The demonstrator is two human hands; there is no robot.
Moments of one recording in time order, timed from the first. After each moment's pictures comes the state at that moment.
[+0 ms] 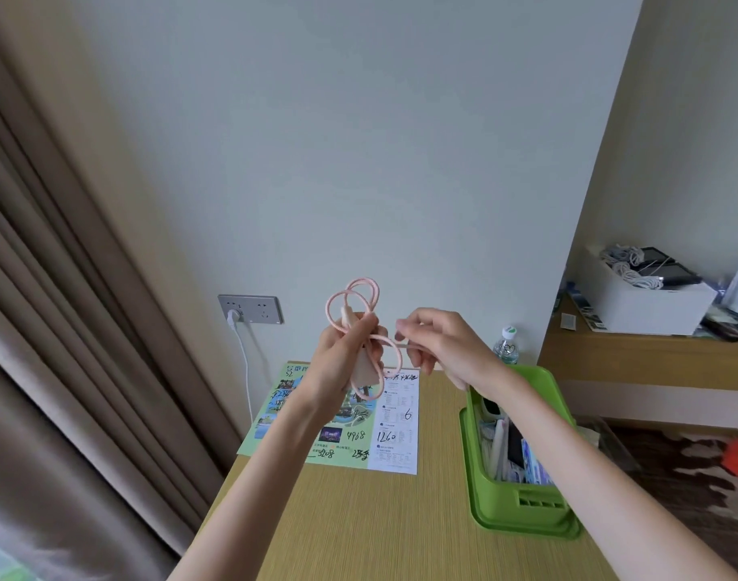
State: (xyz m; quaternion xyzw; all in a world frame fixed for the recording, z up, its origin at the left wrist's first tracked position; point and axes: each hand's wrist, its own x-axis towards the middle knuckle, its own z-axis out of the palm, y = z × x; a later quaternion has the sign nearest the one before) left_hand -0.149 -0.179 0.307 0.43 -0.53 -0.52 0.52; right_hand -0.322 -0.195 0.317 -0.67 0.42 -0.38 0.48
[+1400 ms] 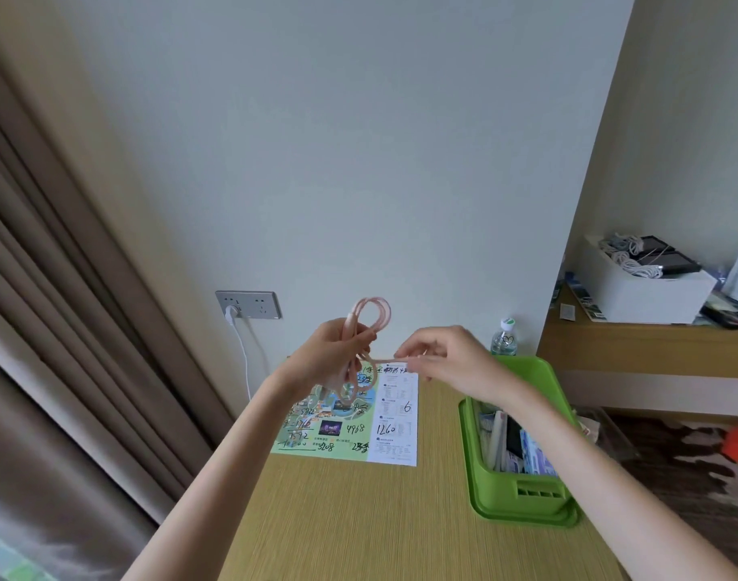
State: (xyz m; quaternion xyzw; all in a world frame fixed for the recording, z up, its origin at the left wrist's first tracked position) left_hand -0.131 -0.192 0.310 0.55 -0.63 -0.43 0.34; right_hand -0.341 -0.193 0.289 -0.75 0.42 -0.33 0.40
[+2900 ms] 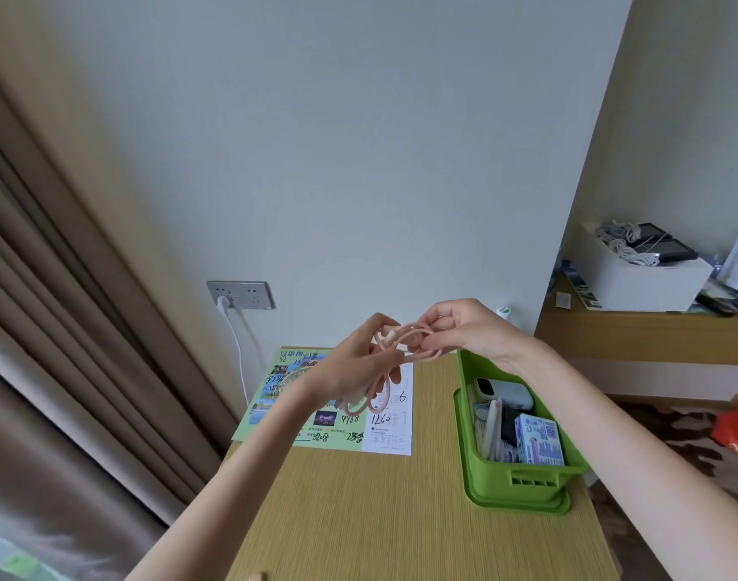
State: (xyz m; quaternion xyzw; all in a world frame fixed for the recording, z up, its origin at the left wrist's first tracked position) left_hand -0.155 -0.190 0.289 0.46 -0.70 -0.46 0.28; right_hand -0.370 -0.229 0.291 -0.65 0.43 -0.31 0.54
